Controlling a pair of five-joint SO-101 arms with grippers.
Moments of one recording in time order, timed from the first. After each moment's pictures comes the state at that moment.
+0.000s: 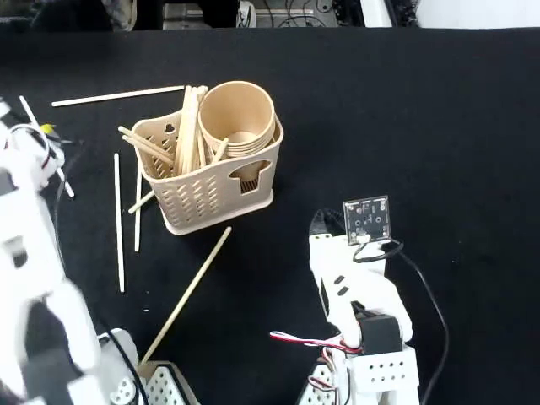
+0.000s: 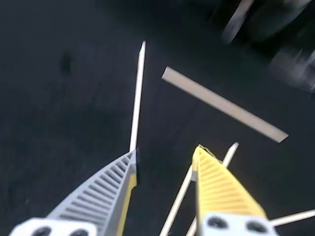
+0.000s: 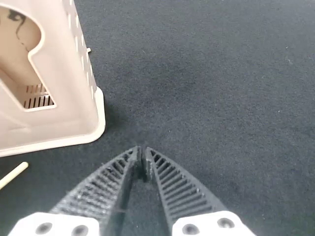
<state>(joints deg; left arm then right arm) -31.3 -24.5 24.7 49.9 15.0 -6.5 -103.2 96.7 46.5 1.7</state>
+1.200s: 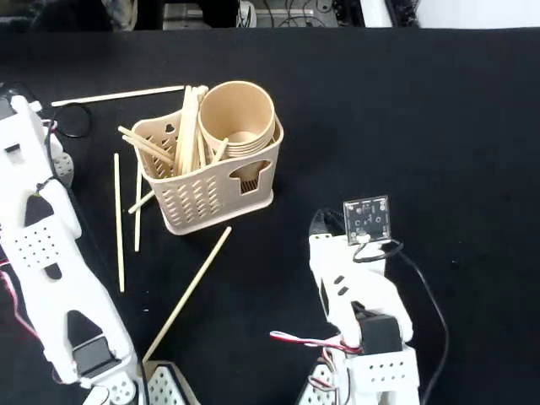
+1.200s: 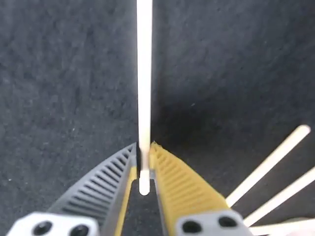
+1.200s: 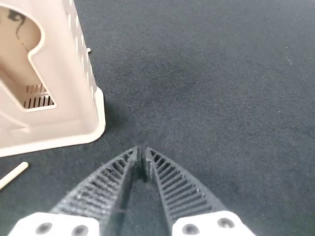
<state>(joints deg) -32.7 56.7 -59.6 99.7 9.4 -6.5 -103.2 96.7 46.5 1.7</state>
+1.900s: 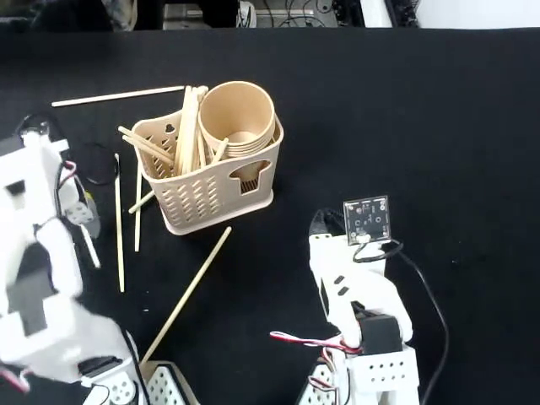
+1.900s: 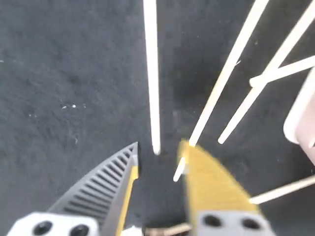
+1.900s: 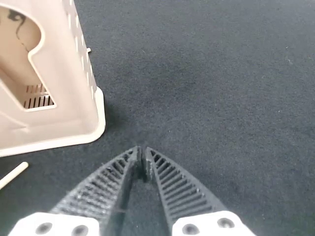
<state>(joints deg) -30.6 2.3 13.1 85.5 -0.9 -6.5 -103.2 96.7 46.5 1.7</state>
